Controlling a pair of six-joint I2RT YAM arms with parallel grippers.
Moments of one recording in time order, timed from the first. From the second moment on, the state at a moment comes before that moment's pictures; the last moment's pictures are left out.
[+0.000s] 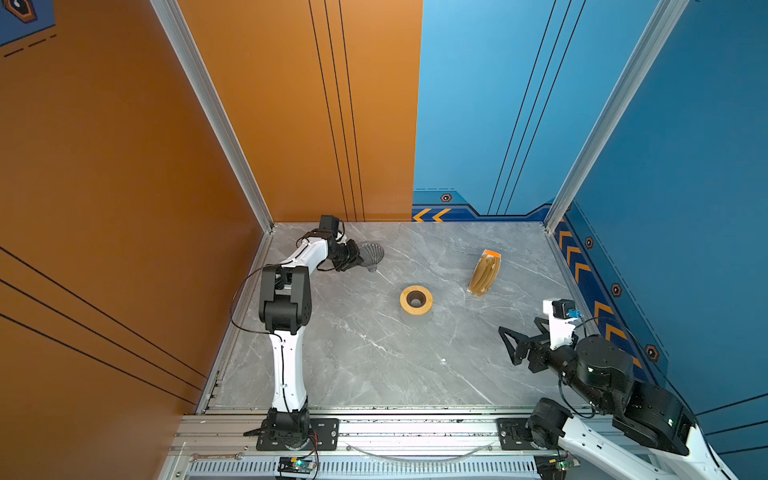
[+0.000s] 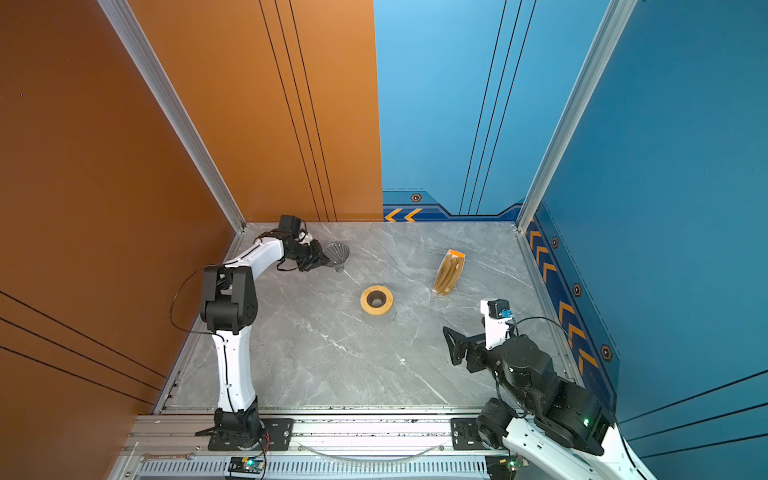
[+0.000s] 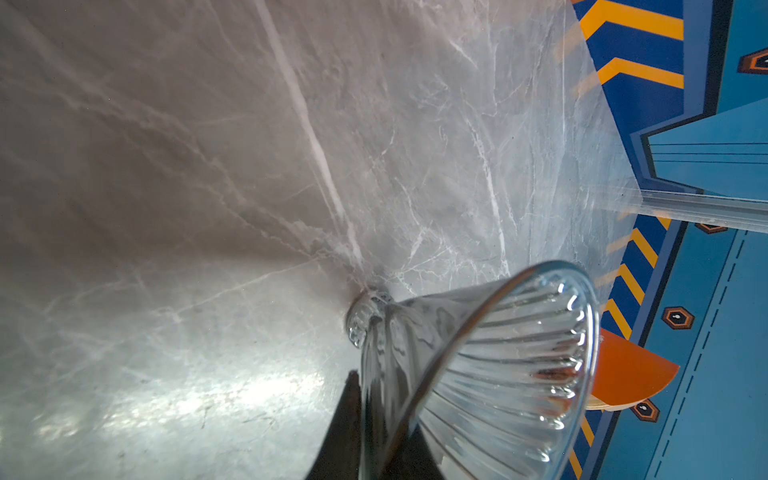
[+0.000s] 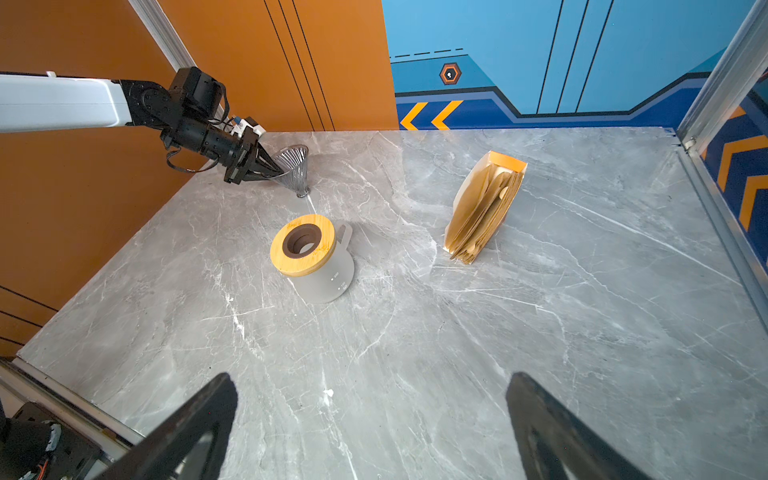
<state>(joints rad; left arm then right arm) -0.07 2.23 1.78 -0.63 0.50 -0.63 0.81 0.38 0.87 -0.92 0.36 0.39</state>
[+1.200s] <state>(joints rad) -0.15 2.02 1.76 -0.78 0.55 -0.53 0.81 0.38 0.91 -0.96 0.35 0.39</state>
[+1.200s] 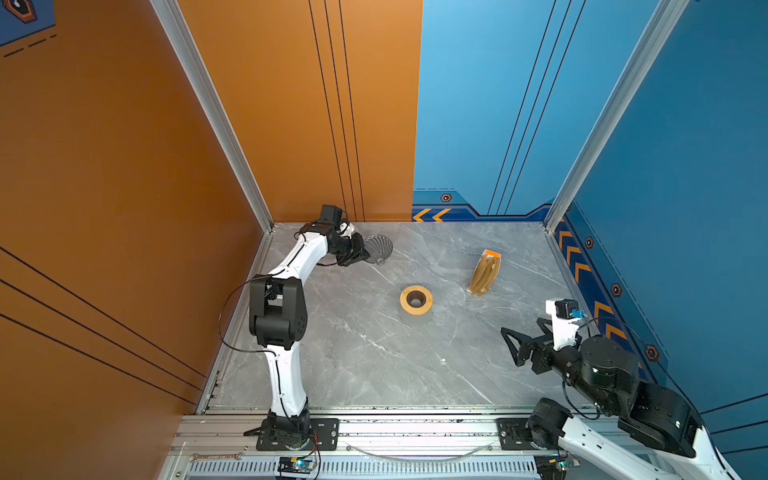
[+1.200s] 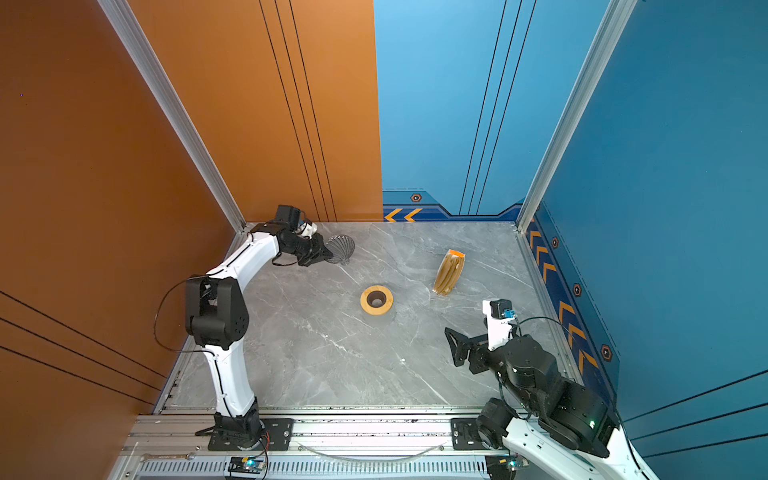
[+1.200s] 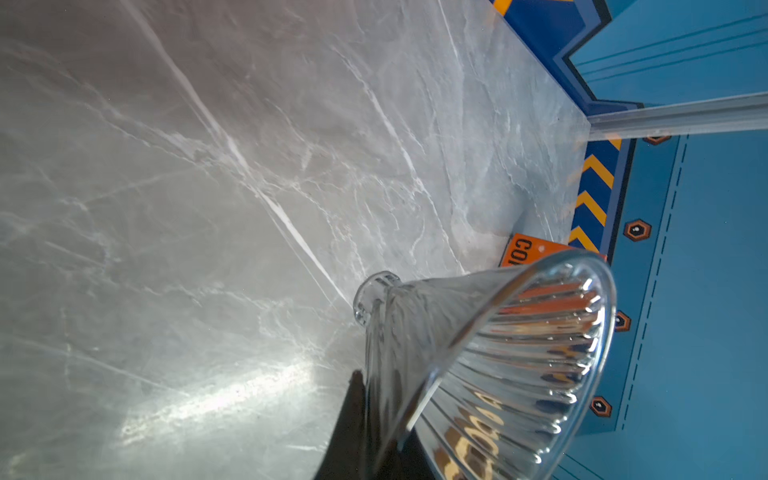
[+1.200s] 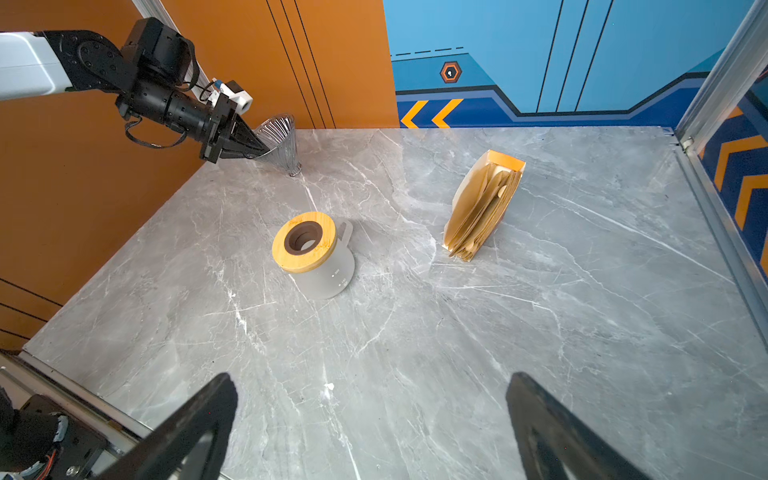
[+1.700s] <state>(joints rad) -0.32 1.88 1.76 -0.98 0.60 -0.43 0.81 0.38 0.91 -0.97 0.33 0.39</state>
